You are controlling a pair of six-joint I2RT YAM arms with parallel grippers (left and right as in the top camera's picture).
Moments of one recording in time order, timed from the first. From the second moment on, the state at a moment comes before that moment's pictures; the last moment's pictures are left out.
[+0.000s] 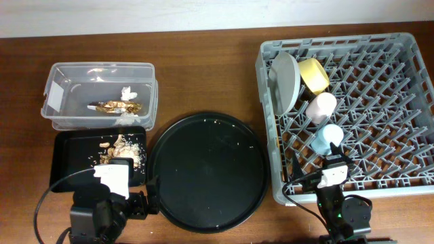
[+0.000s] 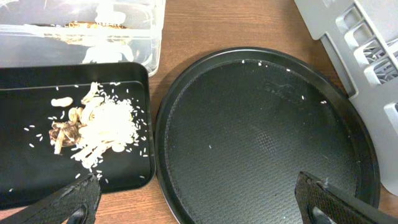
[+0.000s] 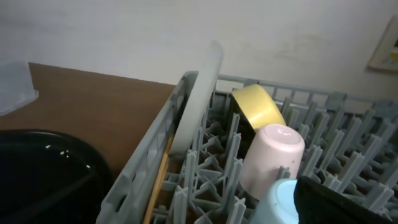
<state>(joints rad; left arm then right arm) -0.15 0.47 0.75 -0.98 0.08 -0.13 0.09 0.01 0.01 -0.07 -0.07 -0.10</state>
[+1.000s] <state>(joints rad) -0.02 0.07 0.19 -0.28 0.04 -0.13 0.09 0.01 0.01 -0.07 -0.08 -0.13</state>
